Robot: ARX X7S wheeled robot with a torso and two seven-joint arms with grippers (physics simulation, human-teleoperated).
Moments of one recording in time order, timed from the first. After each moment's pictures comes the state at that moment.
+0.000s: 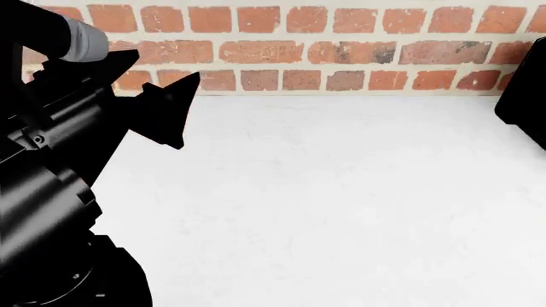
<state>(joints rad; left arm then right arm) -1.10 -0.05 0.03 0.55 1.03 -1.57 1.57 0.46 0.99 0.48 -0.87 1.32 0.65 0.65</state>
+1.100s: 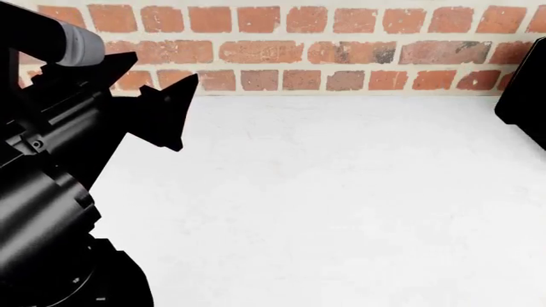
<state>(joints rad) -1.09 -0.05 0.01 0.57 1.03 -1.57 1.57 1.16 1.09 0.13 -0.47 1.53 0.50 0.75</state>
